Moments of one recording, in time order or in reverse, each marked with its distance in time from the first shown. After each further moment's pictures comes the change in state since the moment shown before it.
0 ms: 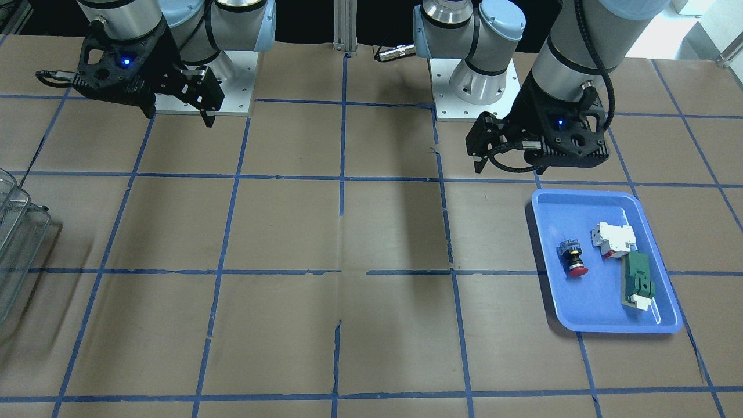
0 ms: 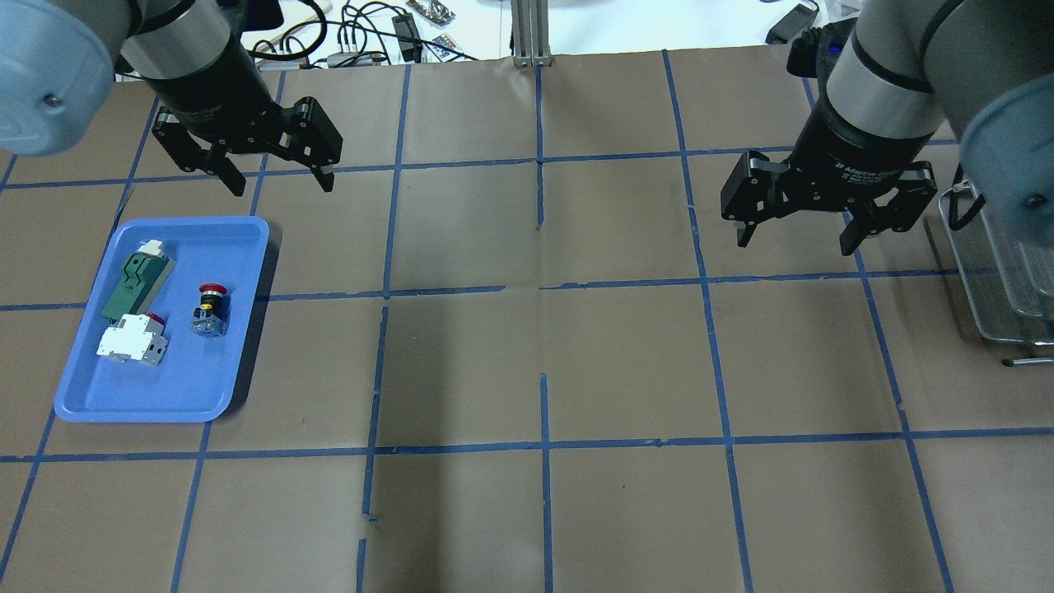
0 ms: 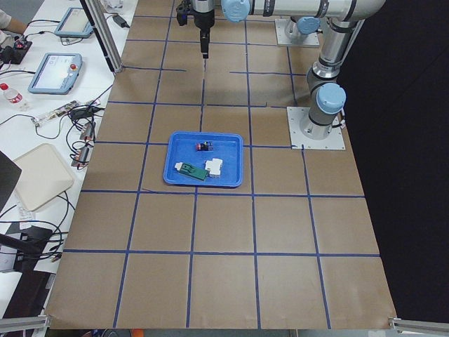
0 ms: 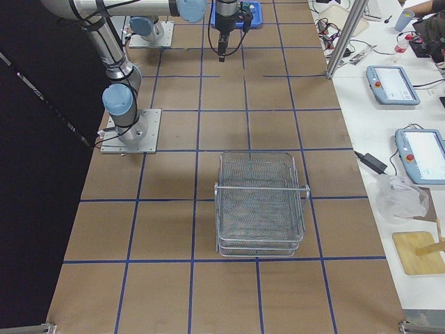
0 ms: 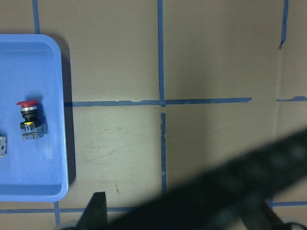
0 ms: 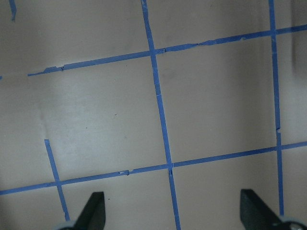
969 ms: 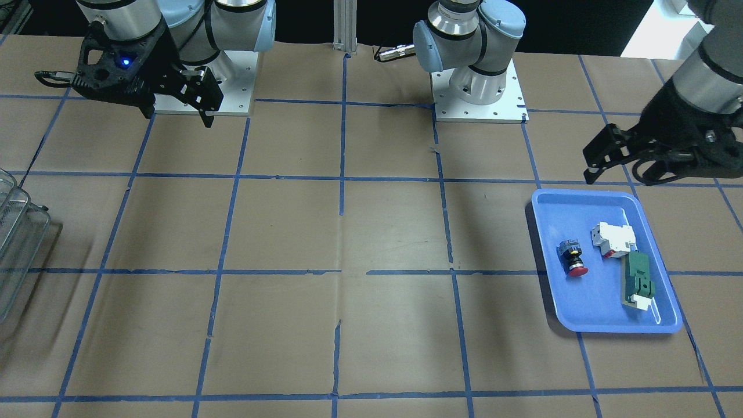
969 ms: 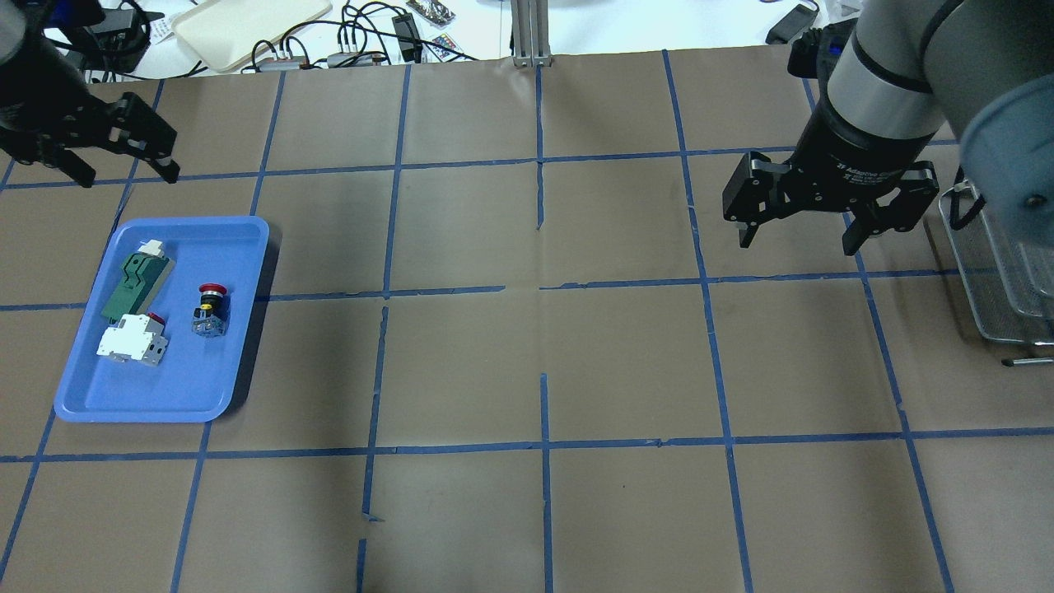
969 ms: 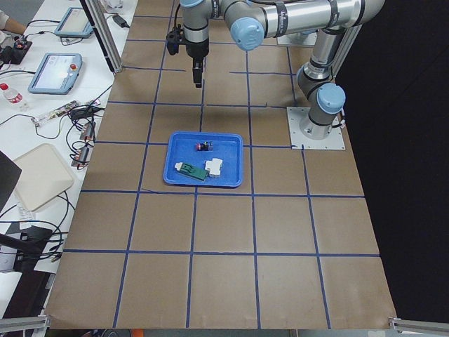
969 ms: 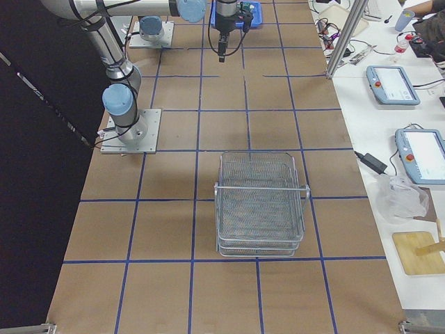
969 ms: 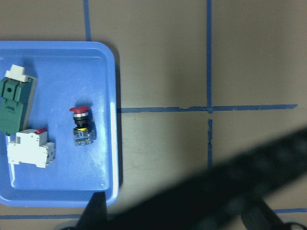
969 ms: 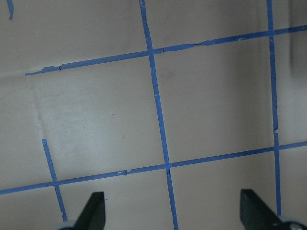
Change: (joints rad) left arm 0.348 0.000 -0.012 0.043 0.000 0.343; right arm -0.001 0.000 0.000 0.001 -0.006 -0.005
